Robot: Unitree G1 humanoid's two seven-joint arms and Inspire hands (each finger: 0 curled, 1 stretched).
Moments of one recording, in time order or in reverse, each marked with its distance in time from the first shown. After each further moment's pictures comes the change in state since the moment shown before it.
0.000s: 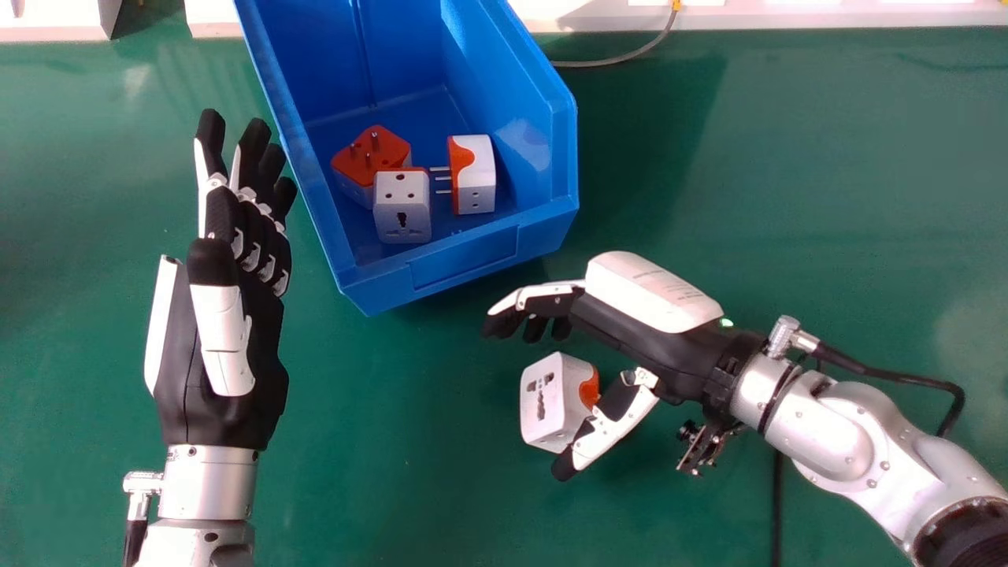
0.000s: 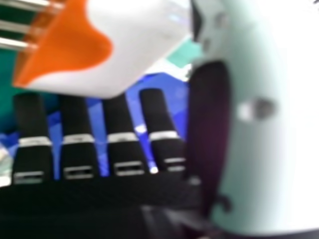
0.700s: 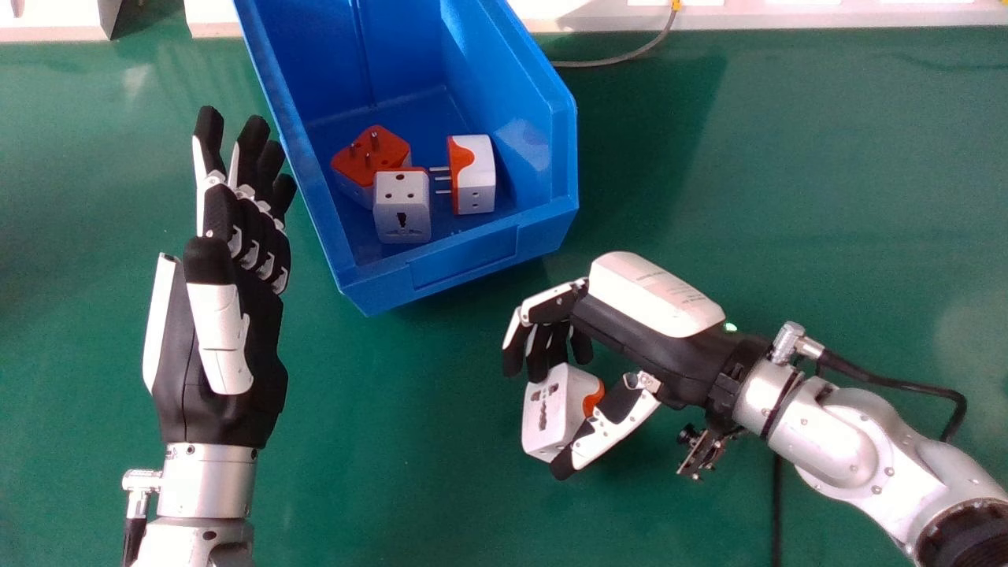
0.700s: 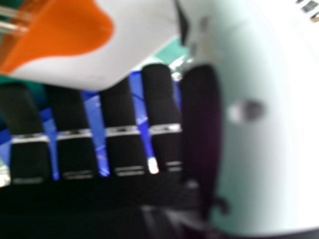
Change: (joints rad) left arm -0.005 0.000 0.003 0.001 -0.009 0.000 -0.008; right arm -0.007 0.000 0.001 0.037 -0.003 -0.063 -0.021
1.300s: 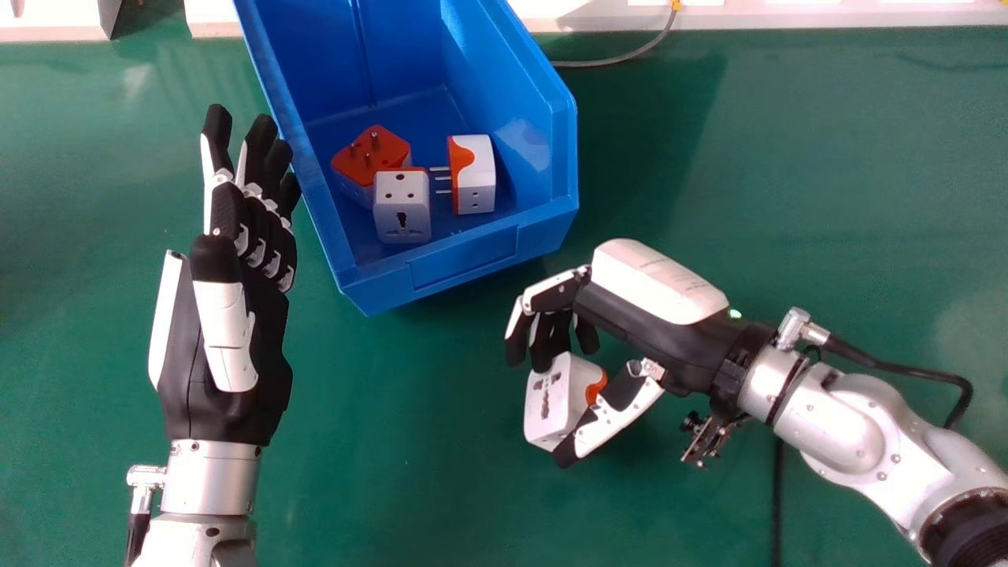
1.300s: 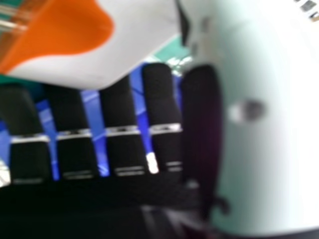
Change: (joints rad) left arm -0.012 -0.001 0.000 0.016 -0.001 0.000 -0.014; right arm -0.020 -0.009 -0.028 -0.020 0.036 0.002 0.059
